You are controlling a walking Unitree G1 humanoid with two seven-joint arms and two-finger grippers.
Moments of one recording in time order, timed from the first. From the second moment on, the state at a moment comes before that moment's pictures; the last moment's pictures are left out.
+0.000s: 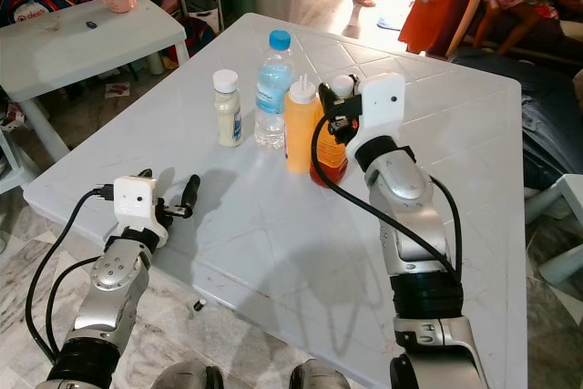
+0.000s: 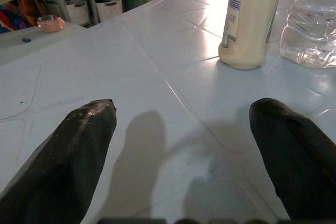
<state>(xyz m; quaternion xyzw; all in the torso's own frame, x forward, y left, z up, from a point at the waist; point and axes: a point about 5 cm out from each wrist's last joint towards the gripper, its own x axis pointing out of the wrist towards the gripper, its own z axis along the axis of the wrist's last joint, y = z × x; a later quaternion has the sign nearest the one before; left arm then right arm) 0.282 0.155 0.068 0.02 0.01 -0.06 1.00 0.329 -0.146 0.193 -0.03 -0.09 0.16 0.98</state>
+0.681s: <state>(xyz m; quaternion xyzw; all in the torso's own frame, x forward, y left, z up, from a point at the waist) 0.287 0.160 0.068 0.02 0.04 -0.03 1.00 0.314 -0.130 0.191 -0.01 -0.10 0.13 0.99</state>
